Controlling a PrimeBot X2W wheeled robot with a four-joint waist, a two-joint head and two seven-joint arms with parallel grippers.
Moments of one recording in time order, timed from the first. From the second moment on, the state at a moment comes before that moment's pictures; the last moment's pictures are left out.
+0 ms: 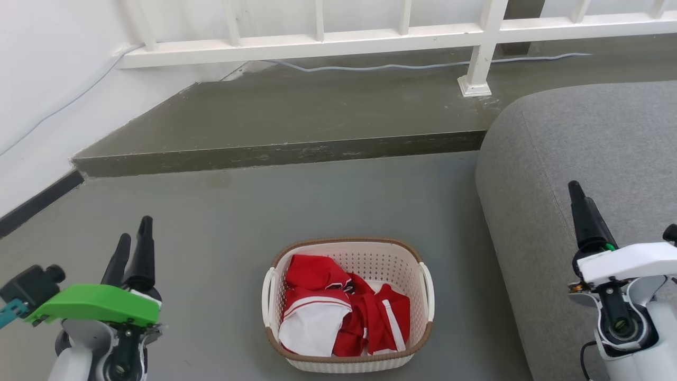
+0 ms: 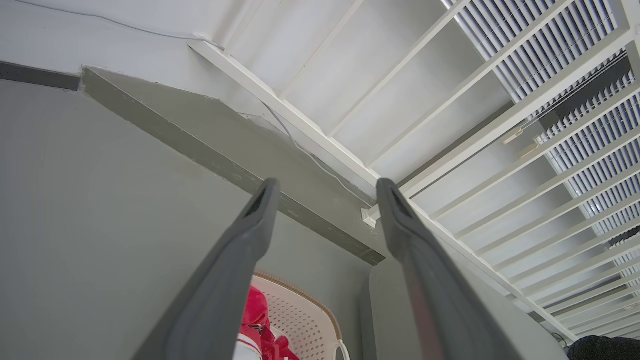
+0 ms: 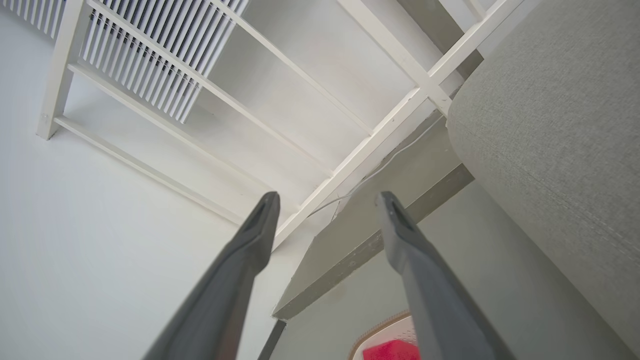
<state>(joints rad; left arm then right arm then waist) -0.11 0.15 -0.09 0.20 -1.05 -0.07 -0.06 -0.10 -0.16 0.03 0.25 1.03 0.09 -0.06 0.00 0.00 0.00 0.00</state>
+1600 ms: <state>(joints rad) -0.11 0.18 -0.31 0.16 -0.39 0.08 -0.23 -0.10 -0.20 0.23 0.28 0.34 -0.01 -0.23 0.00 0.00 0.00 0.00</state>
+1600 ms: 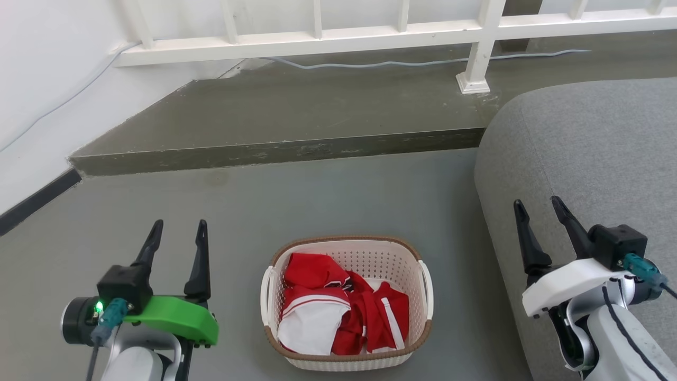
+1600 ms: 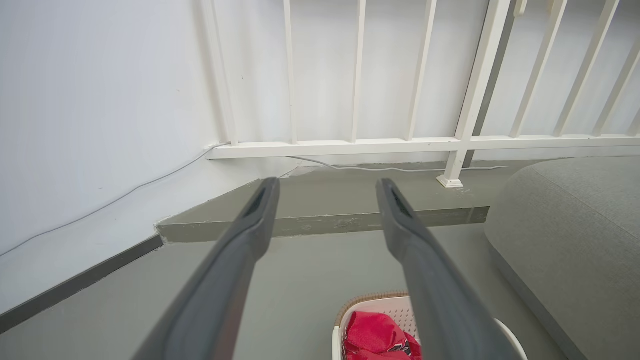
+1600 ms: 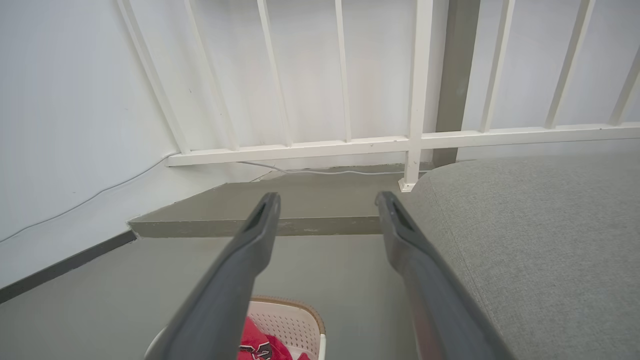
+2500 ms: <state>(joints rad) -0.11 0.18 -0.32 0.20 -0.34 0.10 -0.24 -0.10 -0.20 0.23 0.30 0.27 -0.01 -0.25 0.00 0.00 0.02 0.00</state>
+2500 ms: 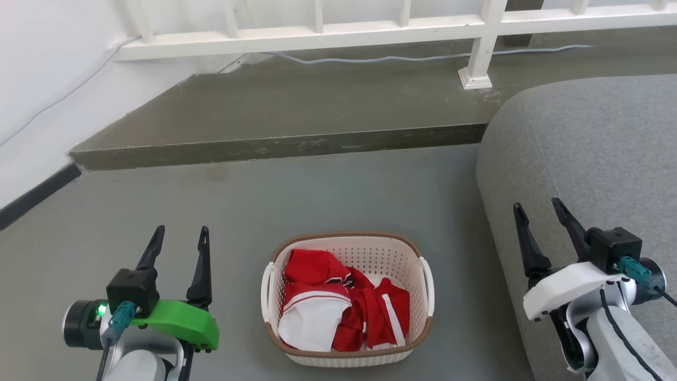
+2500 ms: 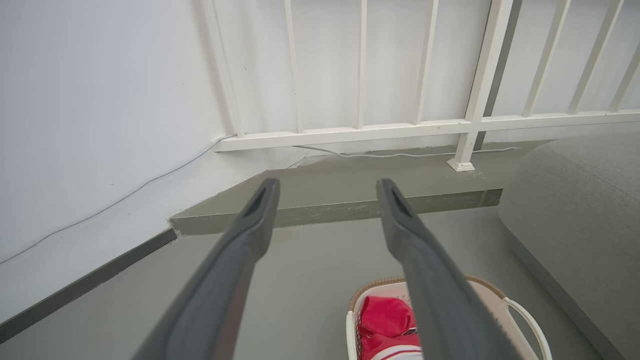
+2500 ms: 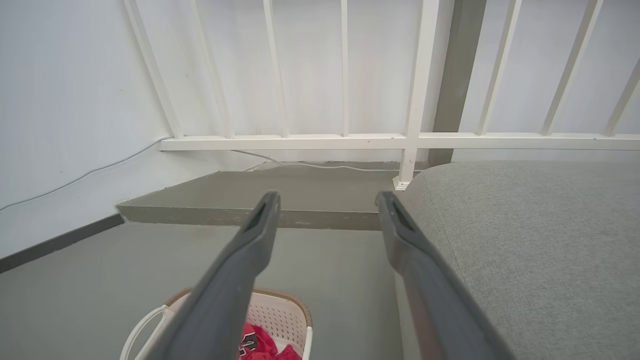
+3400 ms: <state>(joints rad) -0.22 0.16 -0.33 0.19 -0.35 0.10 -0.24 -0.20 -0.18 0.23 0.31 0.26 0.01 -0.25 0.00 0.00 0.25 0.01</state>
